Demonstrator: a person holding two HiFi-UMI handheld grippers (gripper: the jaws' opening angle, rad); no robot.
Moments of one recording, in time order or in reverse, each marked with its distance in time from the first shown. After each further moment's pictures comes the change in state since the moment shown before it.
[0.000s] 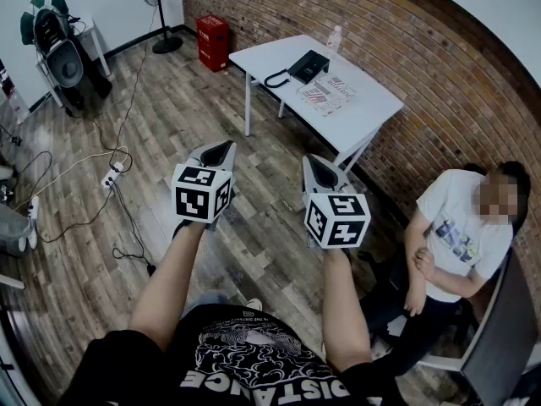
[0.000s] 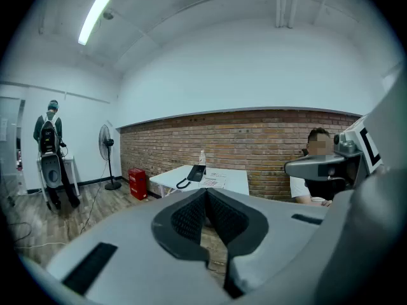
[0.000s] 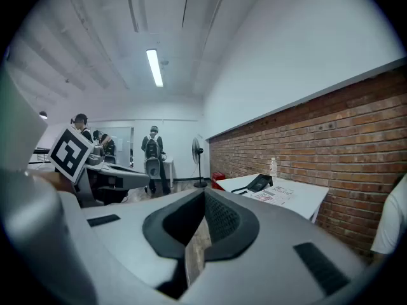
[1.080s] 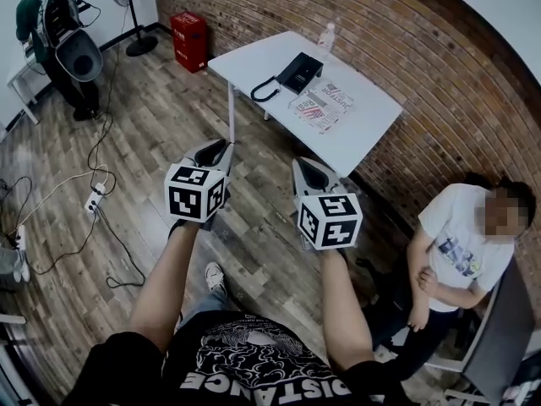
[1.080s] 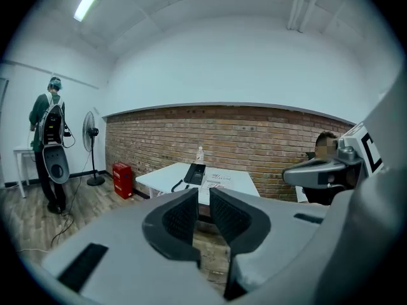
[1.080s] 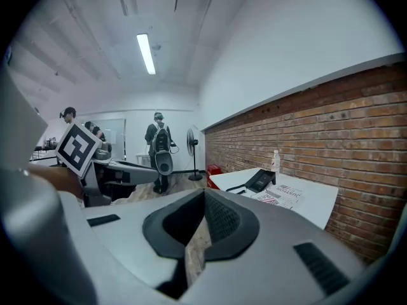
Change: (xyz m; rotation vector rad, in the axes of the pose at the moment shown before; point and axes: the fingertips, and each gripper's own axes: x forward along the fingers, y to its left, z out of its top) left arm 0.163 0.078 0.019 -0.038 0.025 -0.130; right arm 0.158 -0.054 0.000 0.005 0.085 -0.034
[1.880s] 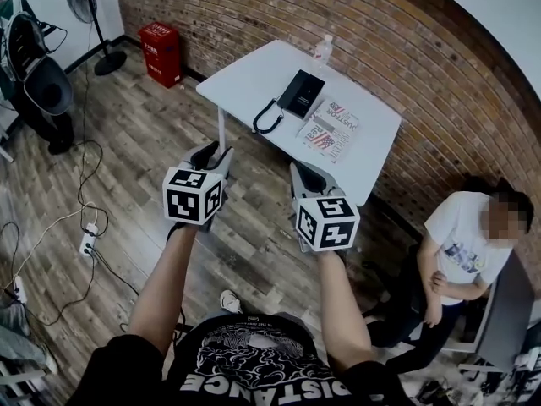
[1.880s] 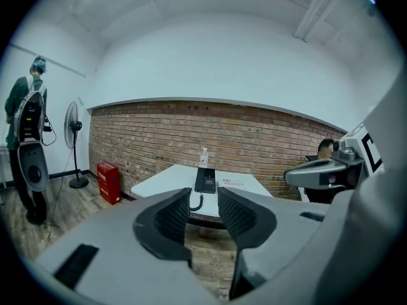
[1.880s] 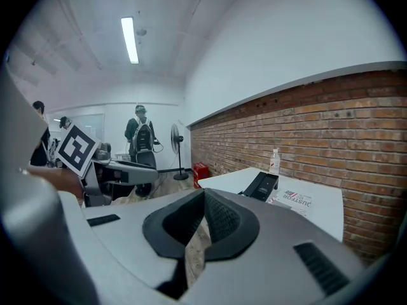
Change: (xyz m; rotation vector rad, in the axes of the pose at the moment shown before) left arm 0.110 0.153 0.044 -0.002 0.017 -0.142; right arm 0.168 0.001 0.049 0.037 0.042 -0.147
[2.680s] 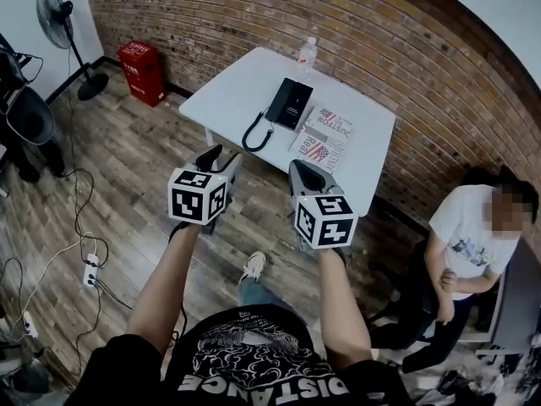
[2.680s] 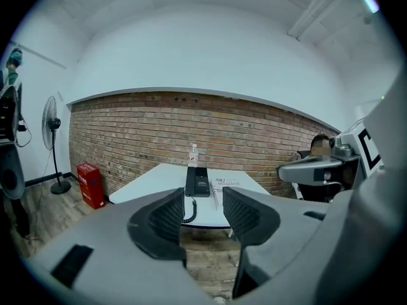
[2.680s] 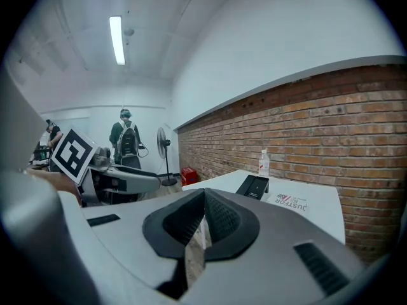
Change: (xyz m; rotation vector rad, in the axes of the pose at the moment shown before) left arm 0.088 0.005 0.010 0.051 0.040 -0.133; right arm 0.054 -0.051 0.007 0.059 -0.033 -0.104
